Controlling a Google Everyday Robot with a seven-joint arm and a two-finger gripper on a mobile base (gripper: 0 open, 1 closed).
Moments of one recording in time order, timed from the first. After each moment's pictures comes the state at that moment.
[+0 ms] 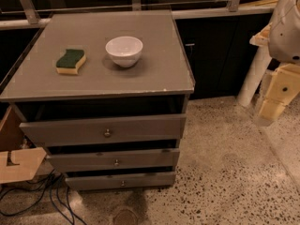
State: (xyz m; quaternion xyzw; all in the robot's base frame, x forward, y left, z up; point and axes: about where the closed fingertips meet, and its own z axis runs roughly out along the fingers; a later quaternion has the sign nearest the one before) arm 0.438 -0.216 0.977 -0.60 0.78 -0.04 0.16
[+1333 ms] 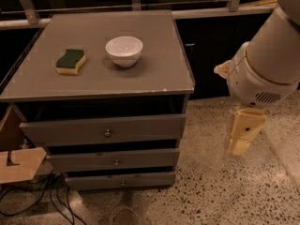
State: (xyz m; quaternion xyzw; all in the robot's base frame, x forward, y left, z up) arm 0.411 -0.160 0.923 -0.66 0.73 -0.04 0.15
